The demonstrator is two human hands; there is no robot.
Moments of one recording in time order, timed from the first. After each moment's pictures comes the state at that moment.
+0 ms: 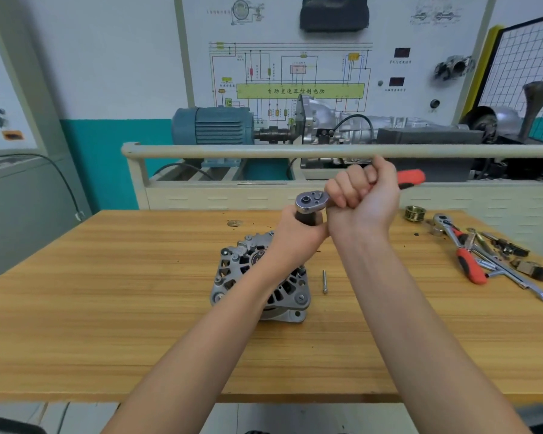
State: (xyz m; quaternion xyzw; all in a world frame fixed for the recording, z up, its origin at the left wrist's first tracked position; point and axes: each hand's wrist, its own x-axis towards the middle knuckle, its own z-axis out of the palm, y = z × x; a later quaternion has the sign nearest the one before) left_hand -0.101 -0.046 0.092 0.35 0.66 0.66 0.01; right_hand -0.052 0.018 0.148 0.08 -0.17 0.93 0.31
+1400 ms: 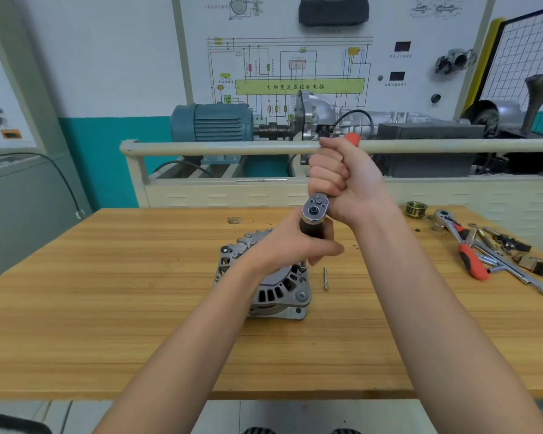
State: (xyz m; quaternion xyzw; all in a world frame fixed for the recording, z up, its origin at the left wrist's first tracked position) left_hand -0.102 -0.067 0.101 0.47 0.69 0.53 0.13; right_hand -0.063 0.037 0.167 0.09 -0.30 0.95 0.01
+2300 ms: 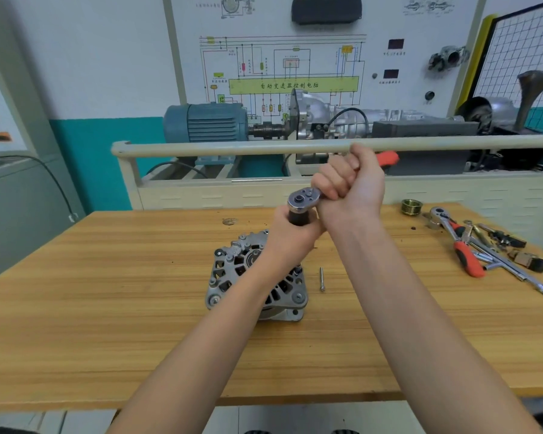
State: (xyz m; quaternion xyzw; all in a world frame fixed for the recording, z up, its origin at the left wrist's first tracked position) left_hand -0.105 -0.042 0.088 0.35 0.61 0.71 0.03; right_hand -0.061 0.026 0.156 0.06 -0.19 0.95 0.24
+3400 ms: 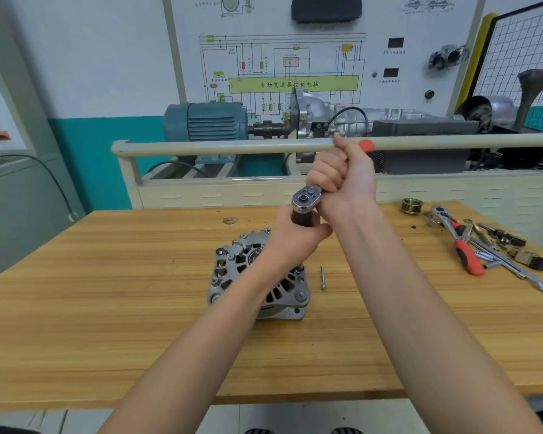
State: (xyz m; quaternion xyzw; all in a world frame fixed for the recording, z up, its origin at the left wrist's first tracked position) left_hand -0.103 -0.045 0.089 0.35 0.67 0.65 0.02; right_hand -0.070 0.029 0.161 0.07 -0.19 0.97 0.15
